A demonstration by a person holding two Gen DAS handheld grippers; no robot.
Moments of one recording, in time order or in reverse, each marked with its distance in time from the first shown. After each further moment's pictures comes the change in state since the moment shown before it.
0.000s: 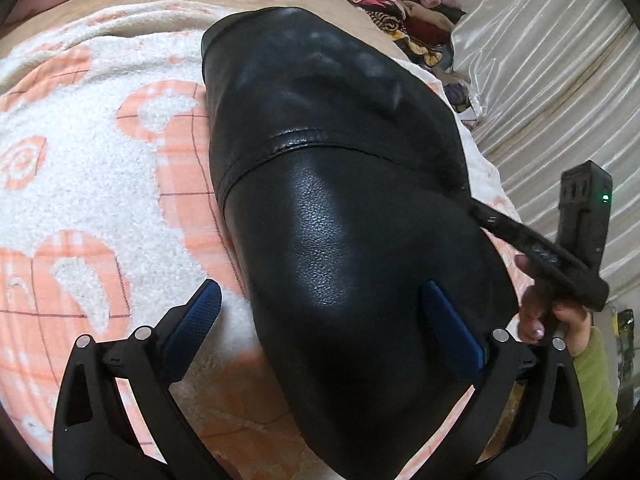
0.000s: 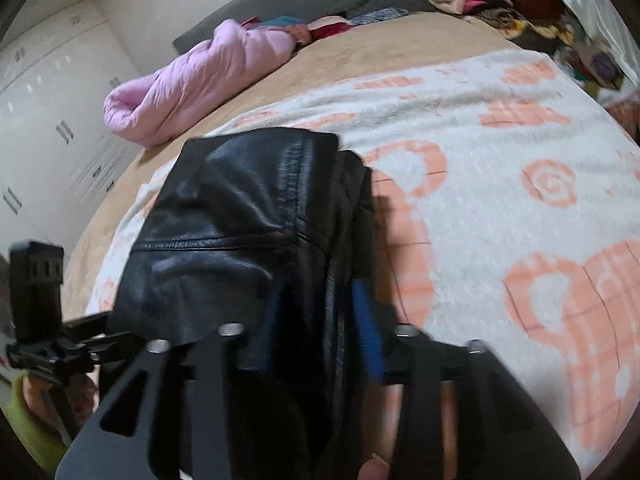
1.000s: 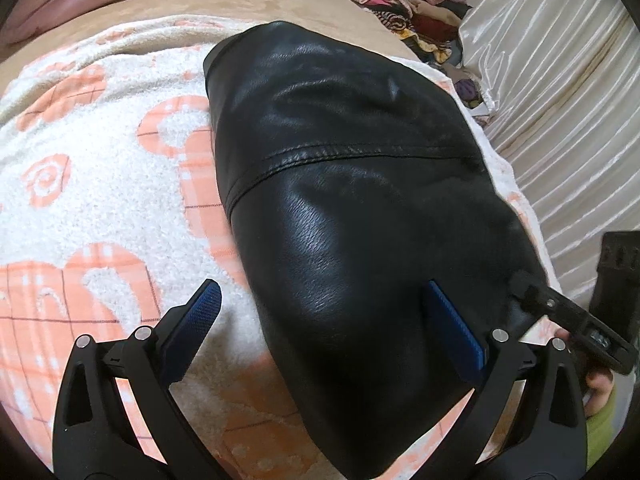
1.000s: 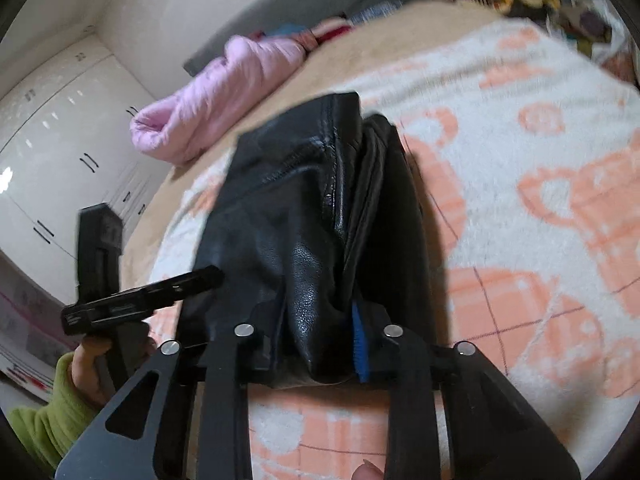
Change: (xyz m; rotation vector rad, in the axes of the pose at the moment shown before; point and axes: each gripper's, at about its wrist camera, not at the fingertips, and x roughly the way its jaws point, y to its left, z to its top) left arm -0.019 -0.011 0.003 0.030 -0.010 0.069; right arm -0.056 0.039 -0.050 0.086 -0.040 0.119
